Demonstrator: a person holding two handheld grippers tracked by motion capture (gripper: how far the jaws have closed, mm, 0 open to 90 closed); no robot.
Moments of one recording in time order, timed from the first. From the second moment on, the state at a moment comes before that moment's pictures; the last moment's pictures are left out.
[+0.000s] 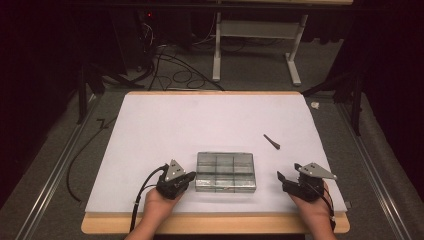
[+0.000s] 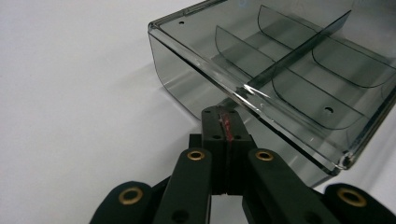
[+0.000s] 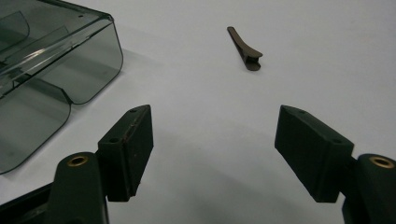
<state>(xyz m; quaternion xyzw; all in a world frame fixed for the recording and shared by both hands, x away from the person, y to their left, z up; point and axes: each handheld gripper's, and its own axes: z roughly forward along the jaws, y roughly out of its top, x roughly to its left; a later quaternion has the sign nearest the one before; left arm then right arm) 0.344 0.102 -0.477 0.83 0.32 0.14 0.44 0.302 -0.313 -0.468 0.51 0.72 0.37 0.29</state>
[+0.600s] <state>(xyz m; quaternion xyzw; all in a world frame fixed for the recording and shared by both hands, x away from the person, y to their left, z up) 0.342 0.083 -0.476 0.83 0.31 0.14 0.44 0.301 -0.307 -0.468 0.50 0.73 0.38 0.28</state>
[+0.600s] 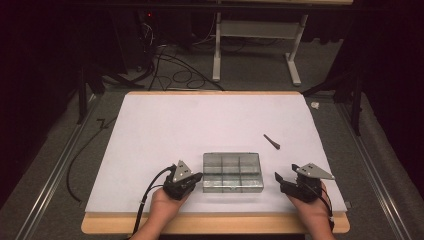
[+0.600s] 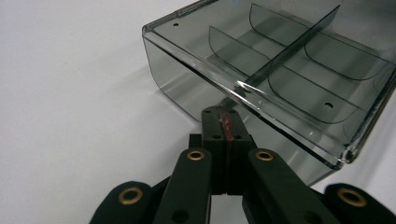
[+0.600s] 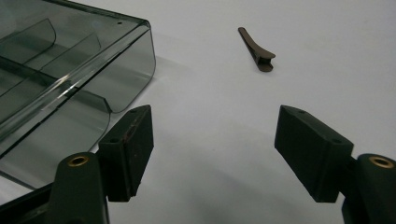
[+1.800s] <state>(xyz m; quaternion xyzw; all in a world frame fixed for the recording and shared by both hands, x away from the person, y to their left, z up) 0.372 0.132 -0.484 0.81 0.36 0.18 0.43 0.385 -0.316 -0.459 0.56 0.72 0.34 0.25</state>
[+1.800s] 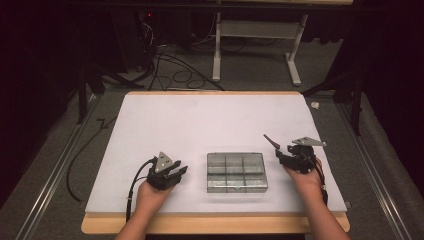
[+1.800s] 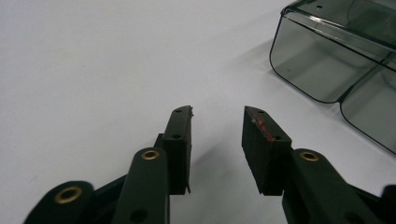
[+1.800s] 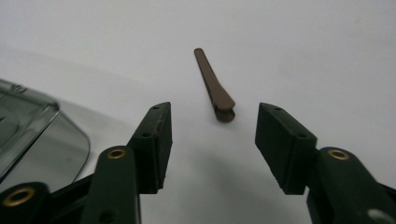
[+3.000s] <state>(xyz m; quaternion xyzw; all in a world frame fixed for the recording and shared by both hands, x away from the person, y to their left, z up) 0.372 0.135 -0.484 0.80 0.37 0.17 0.44 0.439 -0.306 -0.469 0.55 0.75 0.28 0.23</state>
